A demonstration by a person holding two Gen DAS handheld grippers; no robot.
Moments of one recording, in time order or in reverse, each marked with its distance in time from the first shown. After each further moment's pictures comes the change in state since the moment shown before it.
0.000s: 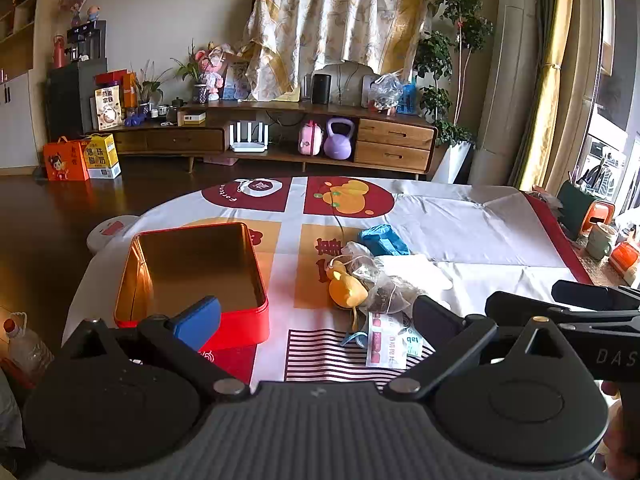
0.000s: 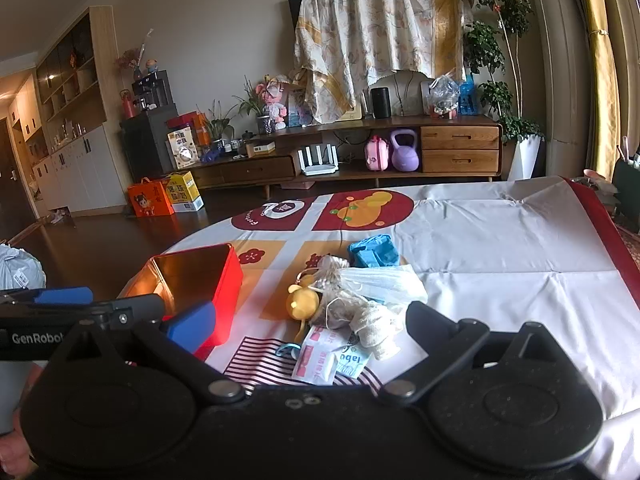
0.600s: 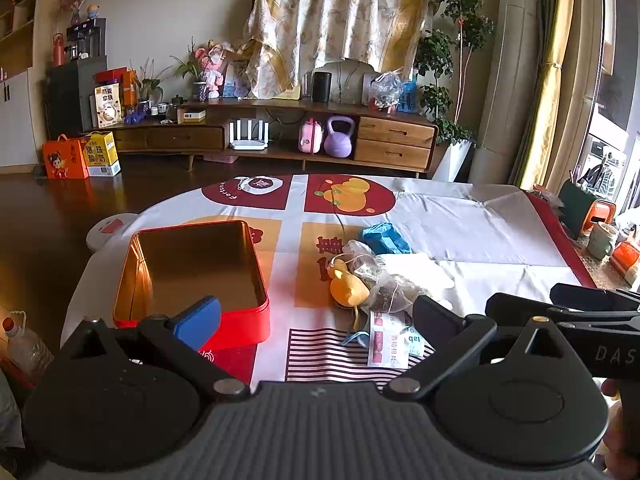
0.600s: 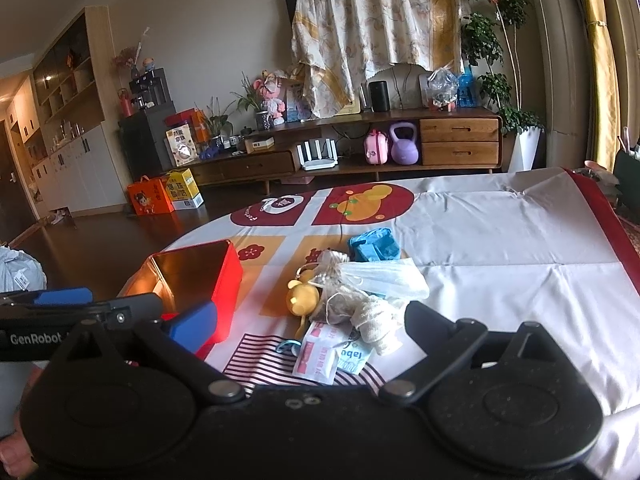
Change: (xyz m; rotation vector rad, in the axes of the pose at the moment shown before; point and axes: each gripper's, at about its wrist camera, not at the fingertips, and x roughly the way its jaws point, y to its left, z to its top) left arm 0.000 0.002 0.000 0.002 0.007 -0.002; right arm 0.000 -0.001 0.000 0.013 0.018 0.002
